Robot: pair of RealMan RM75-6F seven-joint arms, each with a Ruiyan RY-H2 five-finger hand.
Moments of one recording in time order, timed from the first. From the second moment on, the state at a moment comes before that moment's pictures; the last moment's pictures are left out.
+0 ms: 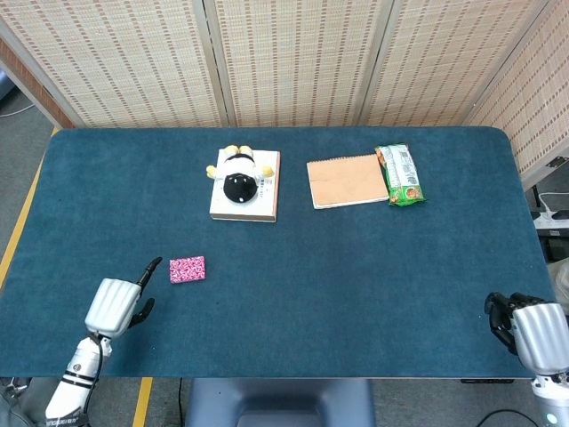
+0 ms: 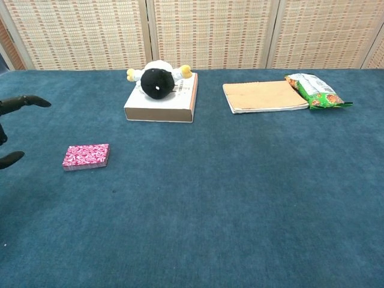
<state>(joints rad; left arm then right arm) -0.31 -1.37 -0.09 -1.64 1.46 1.26 0.43 0.02 -1.21 0.04 -1.44 -1.71 1.73 0.01</state>
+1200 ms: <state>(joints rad) -0.60 -1.81 -0.31 -1.64 0.61 1.44 1.03 0.03 -1.18 0.03 -1.45 -1.71 1.69 0.03</state>
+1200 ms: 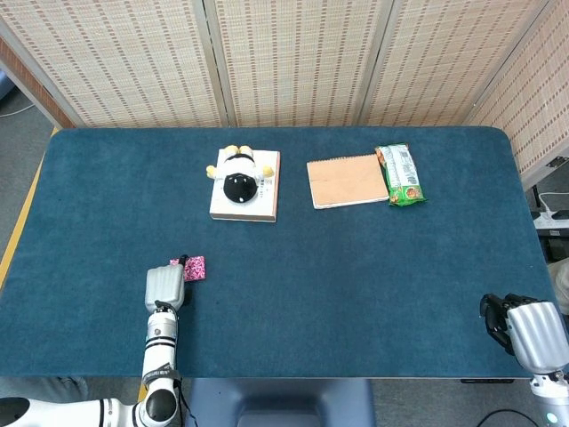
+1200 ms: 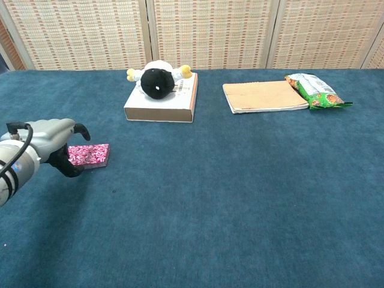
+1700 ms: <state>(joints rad) -0.64 -1.93 -0.35 -1.51 0.57 1.51 1.02 0.03 -1.17 0.03 -1.47 -1.71 1.69 0.05</state>
